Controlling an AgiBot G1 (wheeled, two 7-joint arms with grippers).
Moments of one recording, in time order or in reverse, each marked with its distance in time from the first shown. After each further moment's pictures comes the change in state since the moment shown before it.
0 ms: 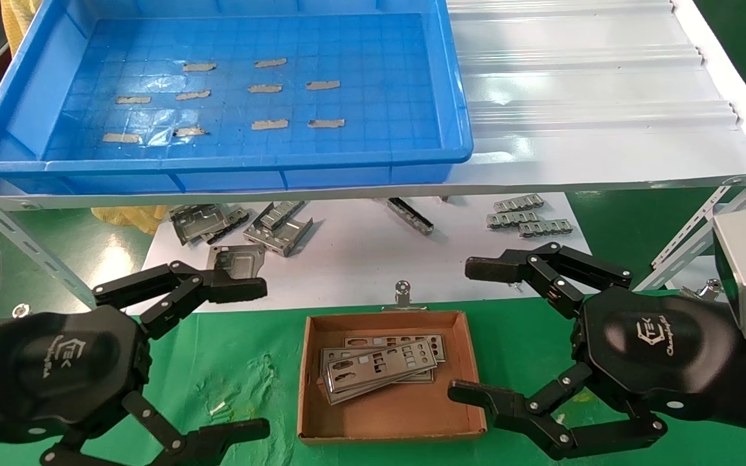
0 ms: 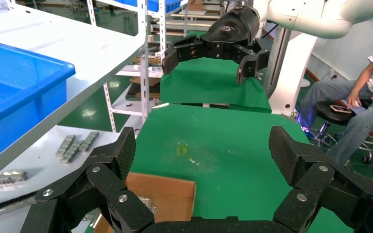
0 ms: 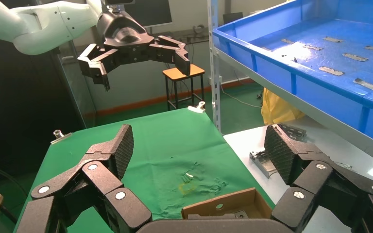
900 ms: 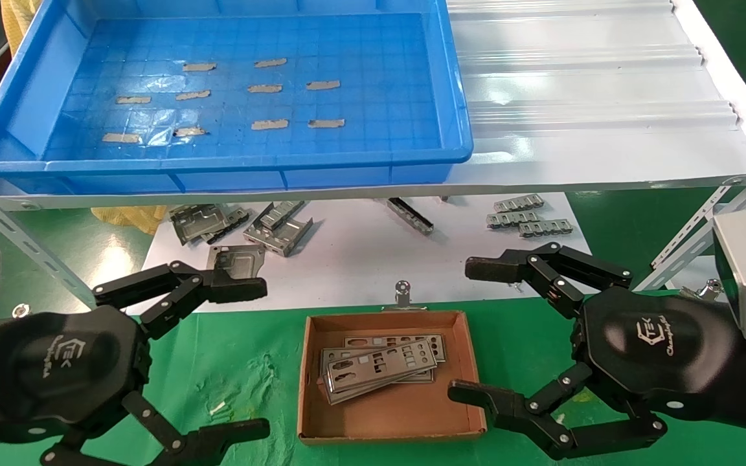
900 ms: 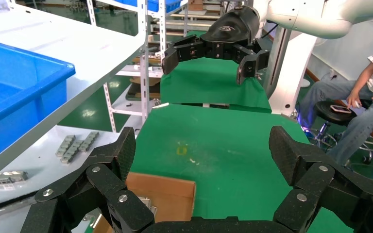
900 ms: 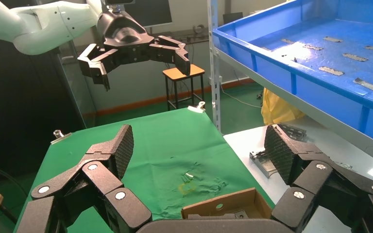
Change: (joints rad) left arm 0.000 0.000 0.000 0.000 0.000 0.000 0.000; right arm 0.000 0.000 0.000 0.000 0.000 0.000 0.000
